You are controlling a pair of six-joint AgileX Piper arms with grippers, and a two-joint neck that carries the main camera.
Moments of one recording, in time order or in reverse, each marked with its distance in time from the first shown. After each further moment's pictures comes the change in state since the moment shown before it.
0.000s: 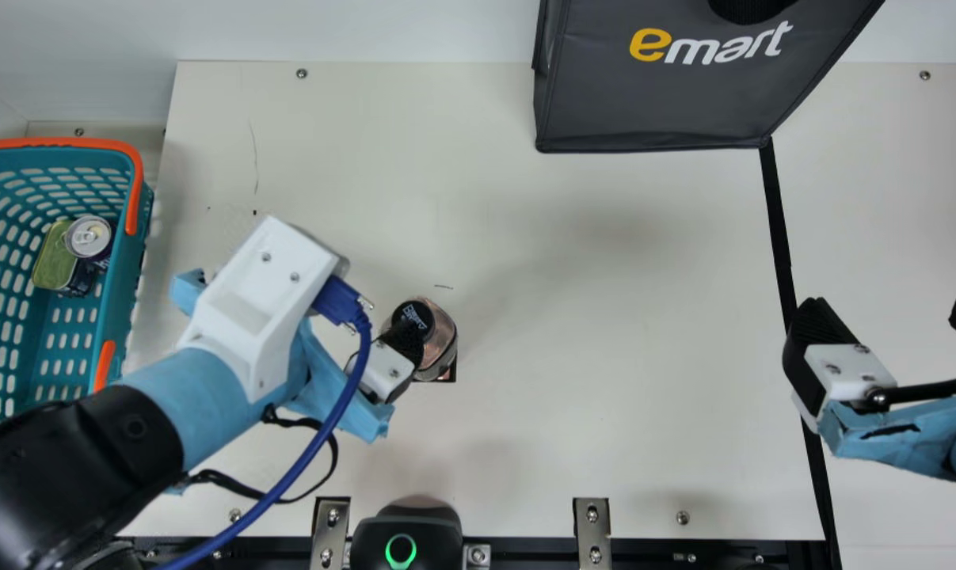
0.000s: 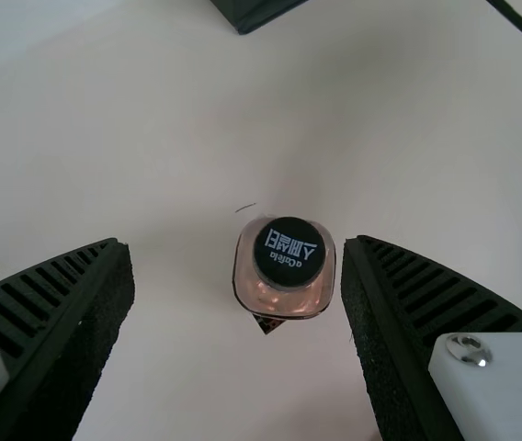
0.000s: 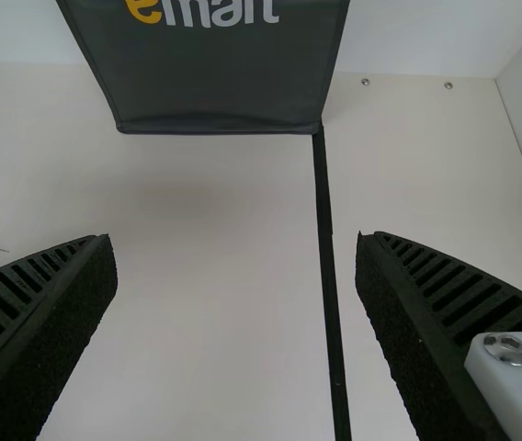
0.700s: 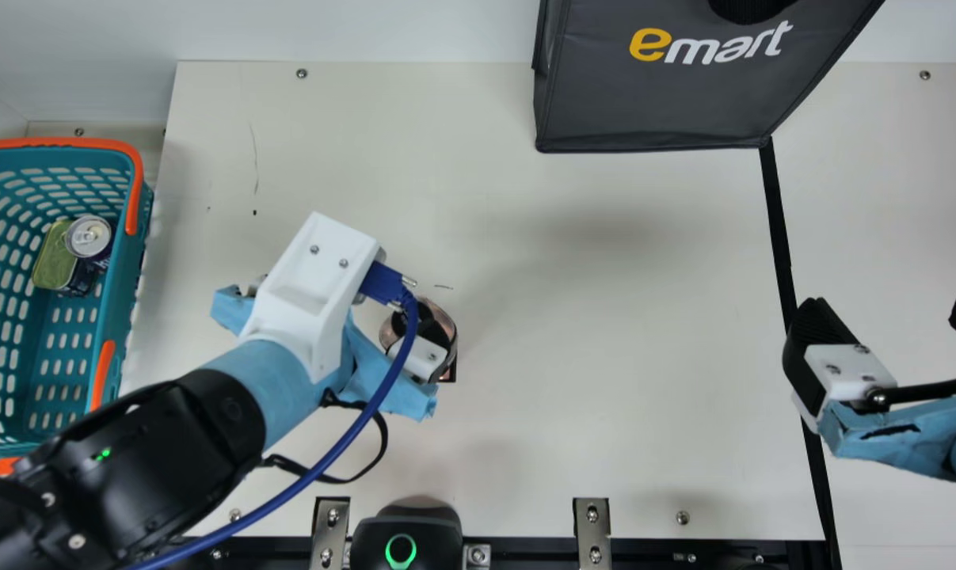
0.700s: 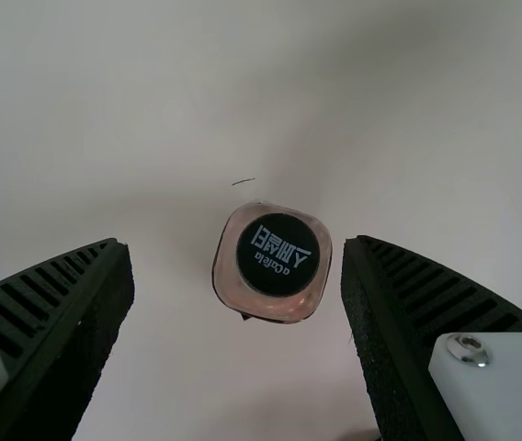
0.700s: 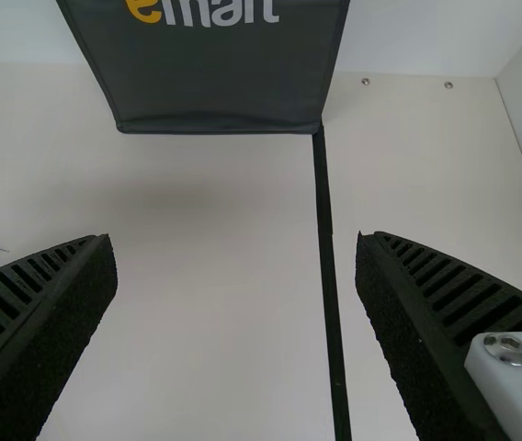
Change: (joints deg) left arm -3.3 7.1 -2.8 3.8 3.9 -14.0; right arm 0.0 0.0 0.0 0.0 0.1 0.0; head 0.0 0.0
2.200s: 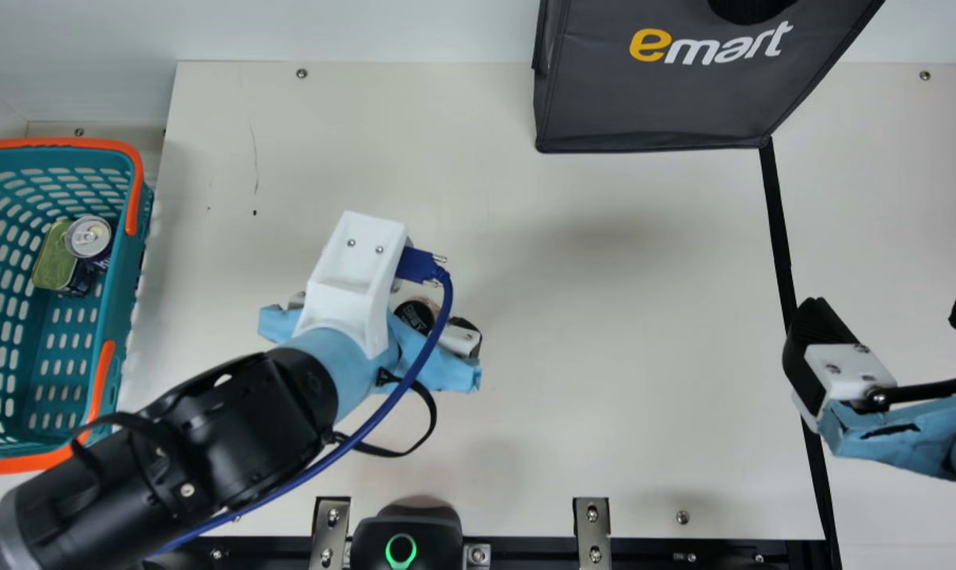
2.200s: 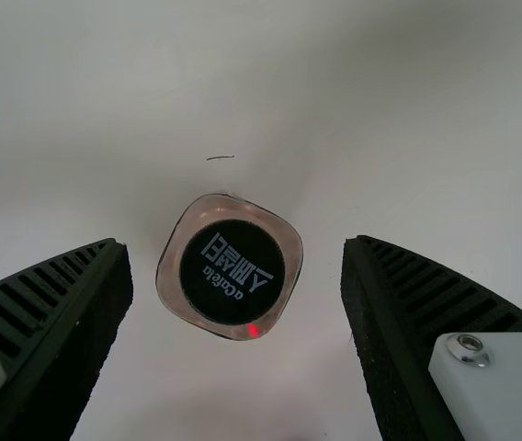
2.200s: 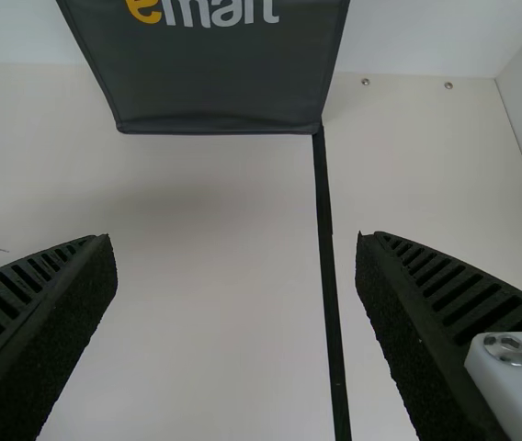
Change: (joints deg) left arm -0.8 7.3 -1.9 -1.5 -0.5 -11.0; right arm 0.0 0.0 0.0 0.0 -0.1 0.0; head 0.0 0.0
